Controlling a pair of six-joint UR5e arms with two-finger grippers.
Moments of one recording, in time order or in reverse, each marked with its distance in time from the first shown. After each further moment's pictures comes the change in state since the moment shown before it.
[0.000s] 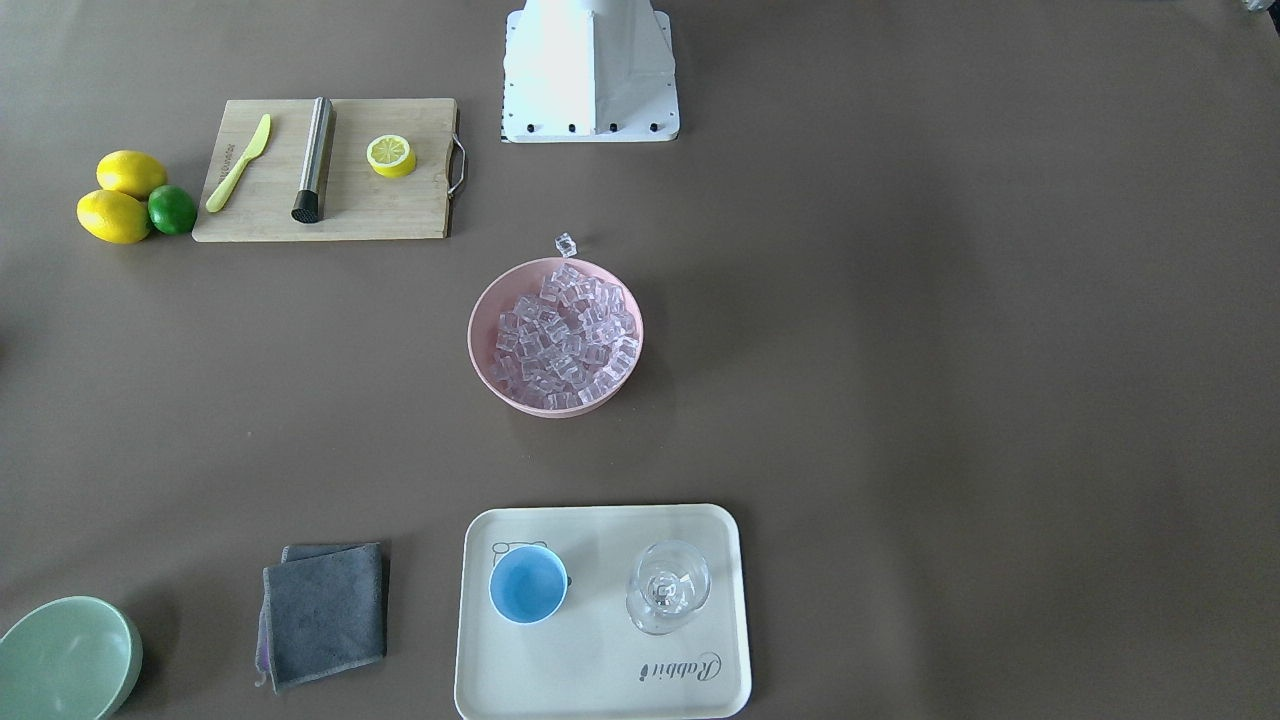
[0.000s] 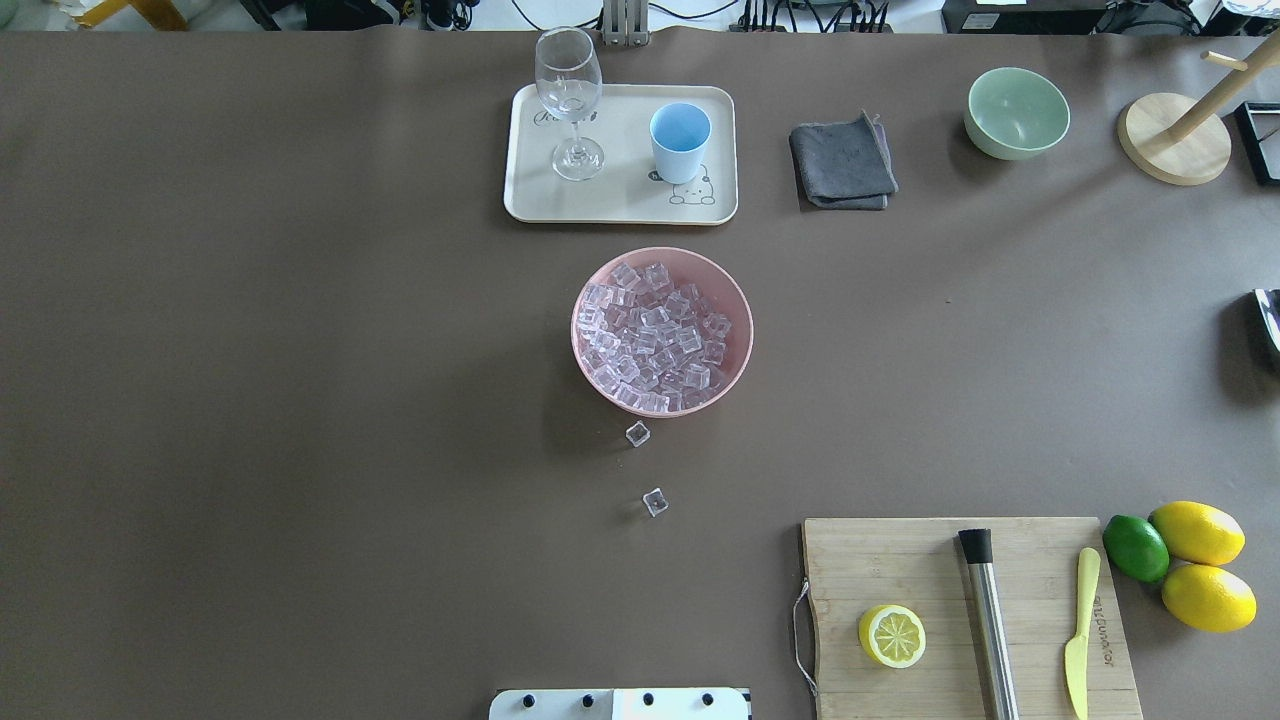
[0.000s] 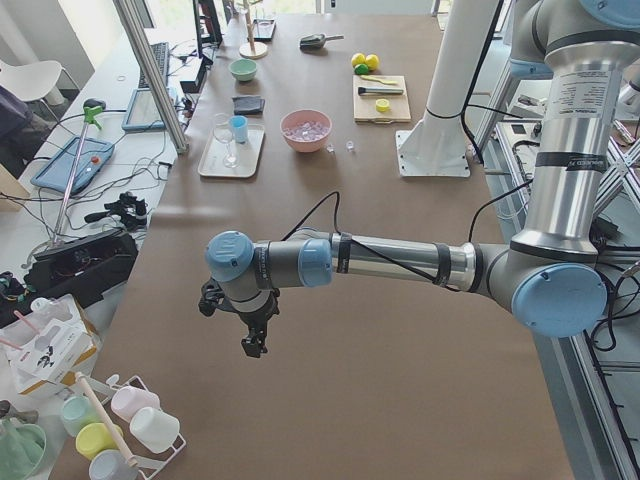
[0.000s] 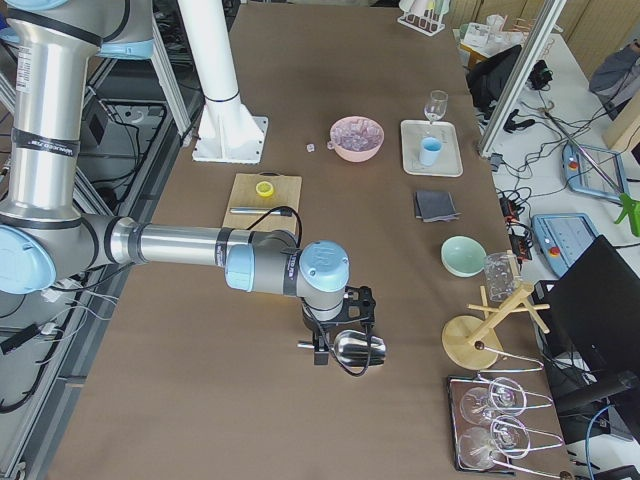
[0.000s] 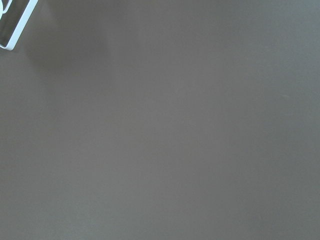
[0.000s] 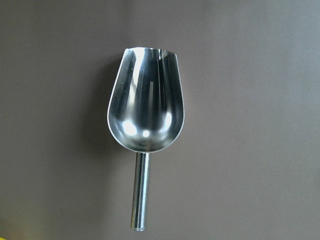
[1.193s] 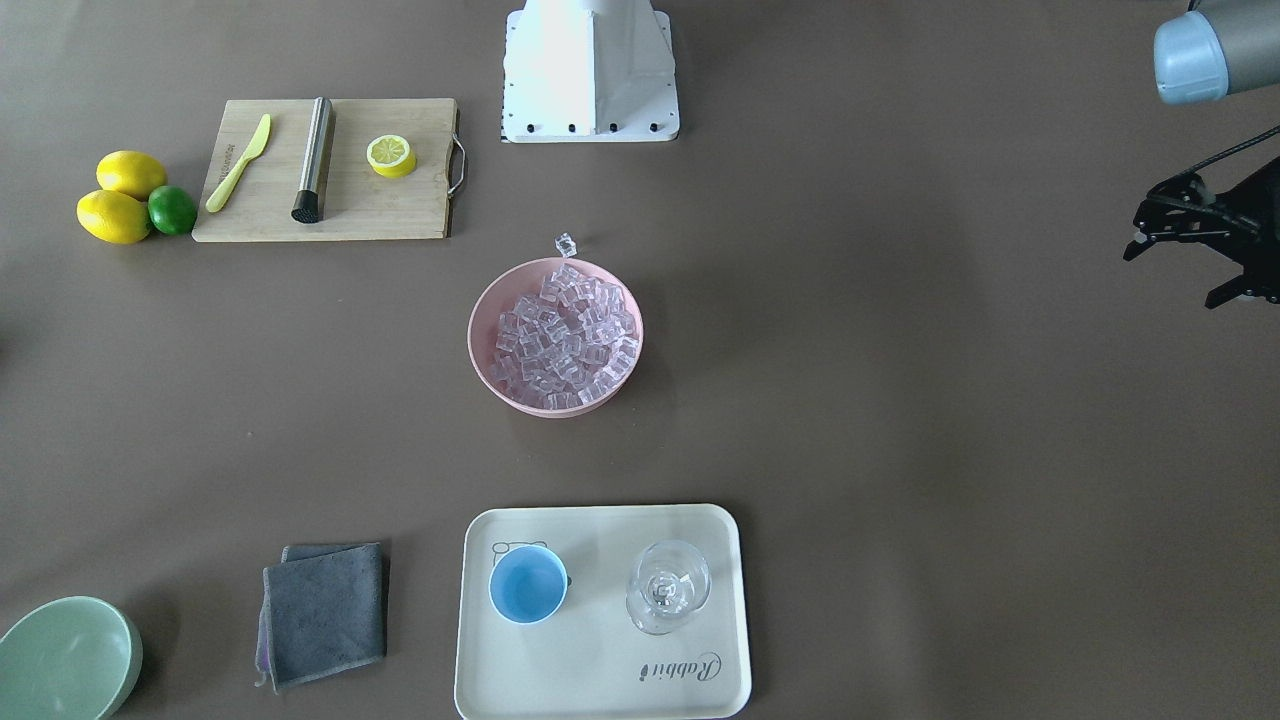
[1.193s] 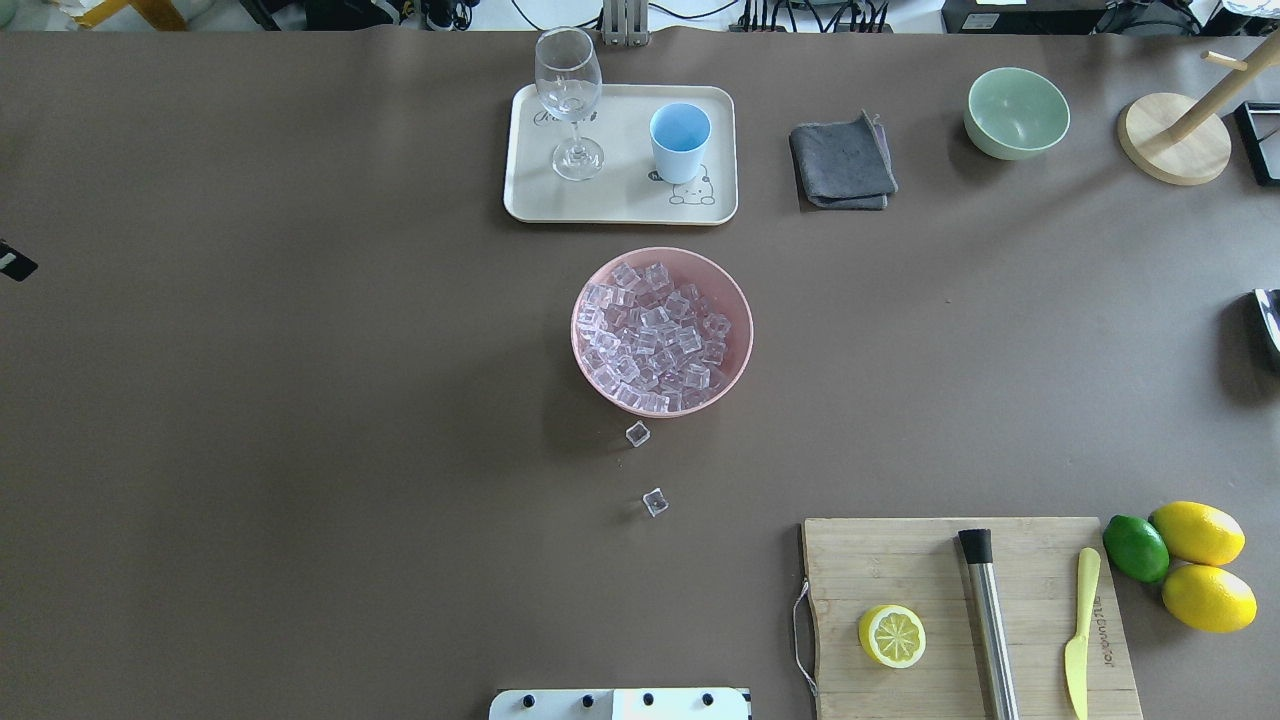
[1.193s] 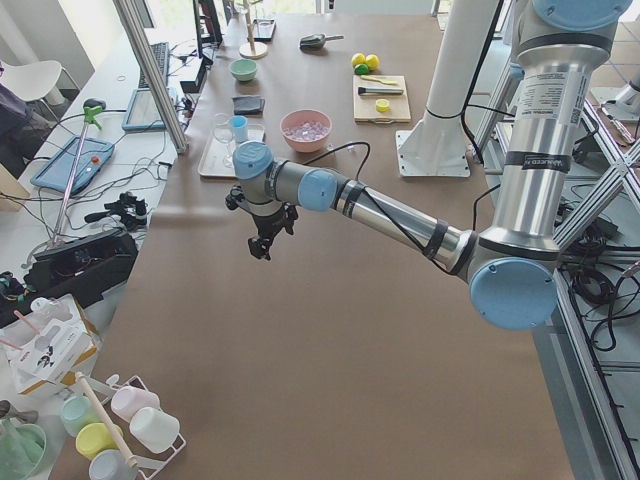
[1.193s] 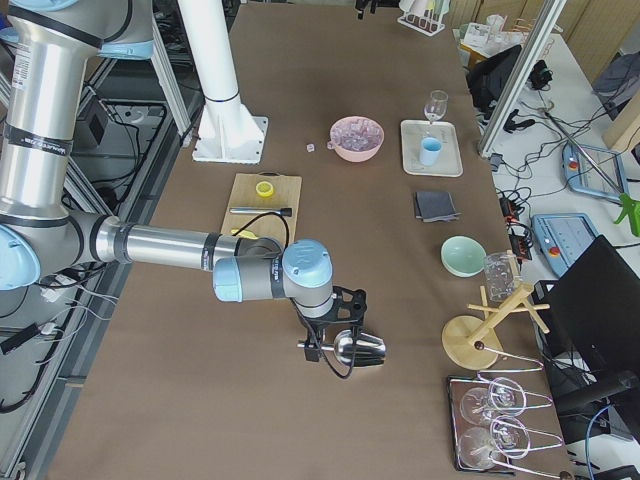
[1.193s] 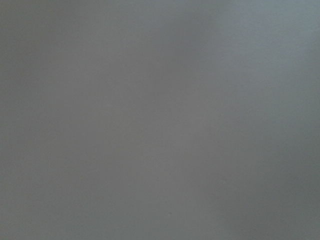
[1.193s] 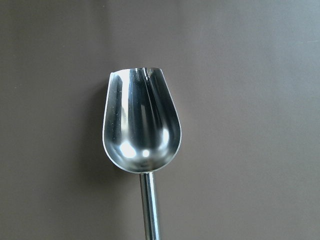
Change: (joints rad) left arm 0.298 -0.056 -0.302 -0.014 -0.046 0.000; right arm -0.048 -0.074 0.001 0.252 -0.011 0.345
